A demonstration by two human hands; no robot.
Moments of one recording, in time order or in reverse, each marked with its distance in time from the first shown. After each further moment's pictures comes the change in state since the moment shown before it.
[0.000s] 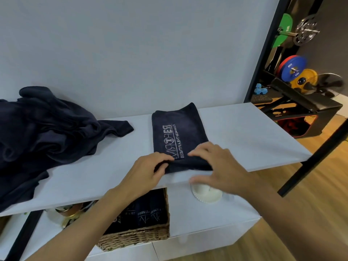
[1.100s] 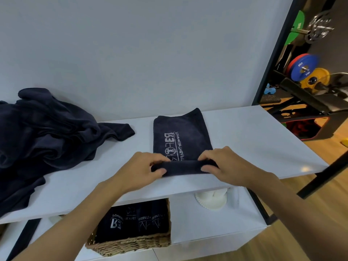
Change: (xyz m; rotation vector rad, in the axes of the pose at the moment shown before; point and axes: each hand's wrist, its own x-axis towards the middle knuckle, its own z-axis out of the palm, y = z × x) left_hand 0.029 -0.017 -0.022 -0.001 -0.206 -0.125; right_hand 0.040 0.038 -0.004 0.015 -0.125 -0.071
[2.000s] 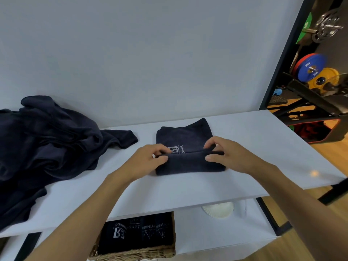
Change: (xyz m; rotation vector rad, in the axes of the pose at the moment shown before) left_hand 0.043 -0.017 -0.014 -0.270 -0.031 -0.238; right_hand 0.040 0.029 -0.014 0.422 0.033 0.242
